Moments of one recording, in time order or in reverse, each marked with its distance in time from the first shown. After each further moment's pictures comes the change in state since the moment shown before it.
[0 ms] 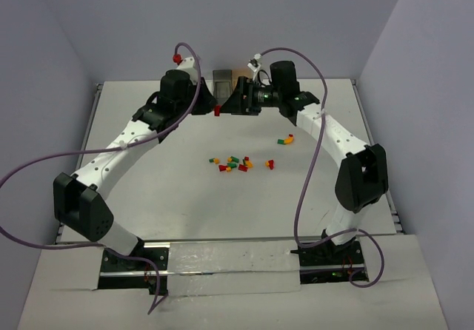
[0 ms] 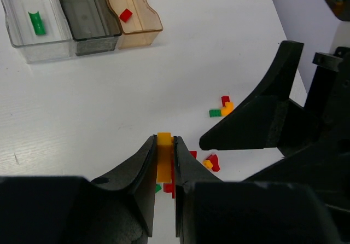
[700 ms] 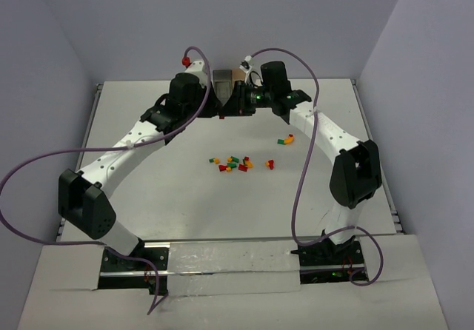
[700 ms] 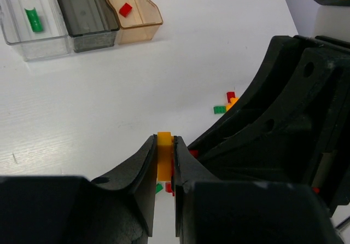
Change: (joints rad) left arm -0.047 0.026 0.004 0.001 -0.056 0.021; right arm 0.036 0.057 0.063 -0.063 0.057 -0.057
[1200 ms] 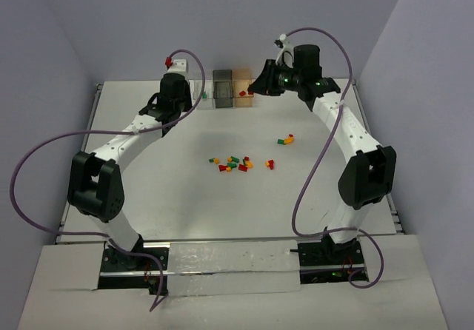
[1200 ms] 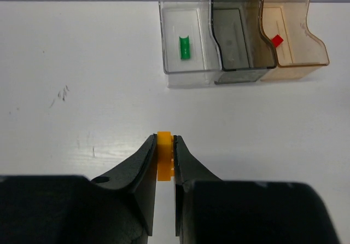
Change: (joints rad) left arm 0.168 0.131 -0.075 0.168 -0.246 0.223; right arm -0.179 -0.046 0.095 -0.086 0.099 -0.150
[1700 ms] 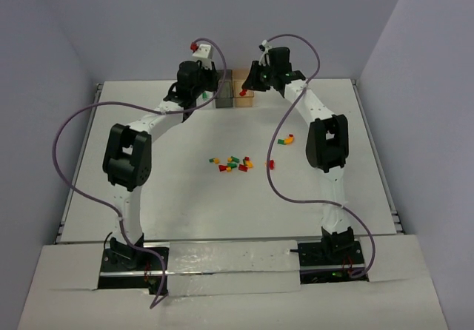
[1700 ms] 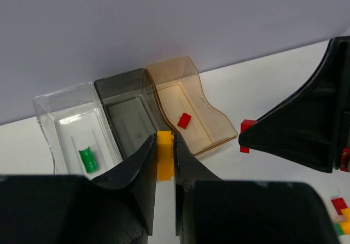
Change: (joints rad) left arm 0.005 0.401 0.305 0.405 0.345 0.057; right arm 0.004 0.585 0.474 -0.012 0.219 -0.012
